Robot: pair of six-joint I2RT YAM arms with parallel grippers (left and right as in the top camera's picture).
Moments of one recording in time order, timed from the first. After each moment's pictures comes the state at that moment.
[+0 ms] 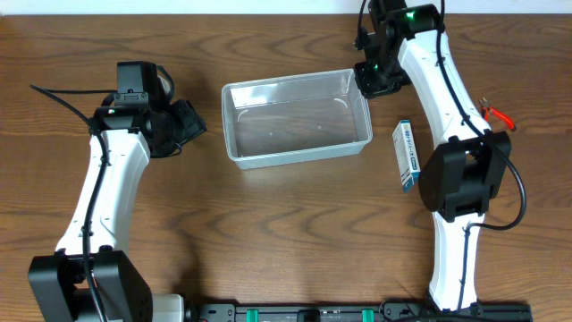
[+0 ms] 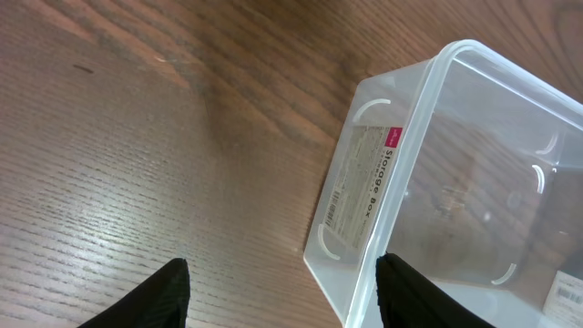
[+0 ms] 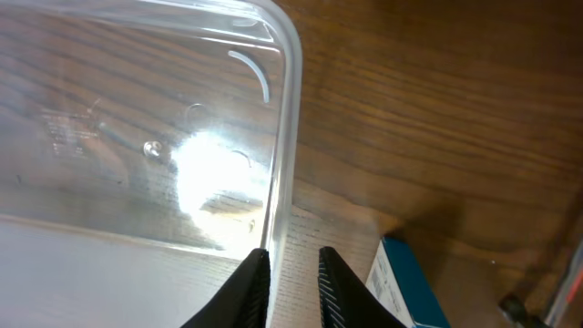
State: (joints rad) left arm 0.05 1.57 1.23 -0.81 0.23 -0.49; right arm 0.23 2.30 2.24 -1.37 -0.07 -0.02
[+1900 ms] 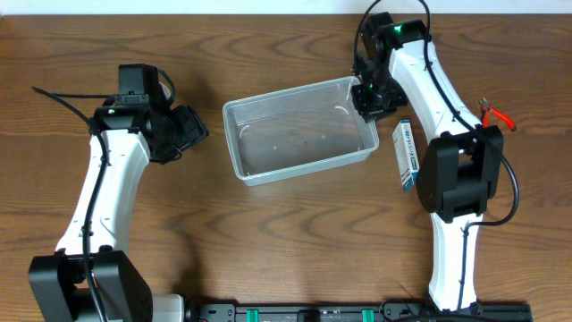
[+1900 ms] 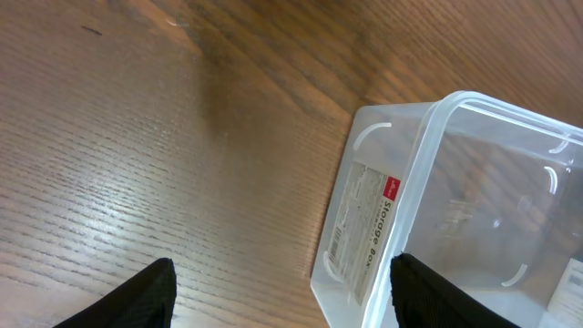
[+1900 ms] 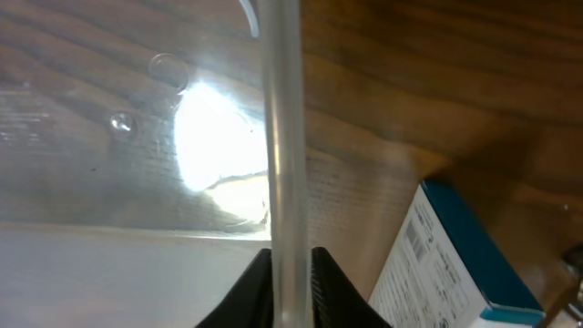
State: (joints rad) left arm 0.05 1.57 1.23 -0.87 0.23 -0.49; right arm 0.24 2.30 2.10 -1.42 -0.05 0.03
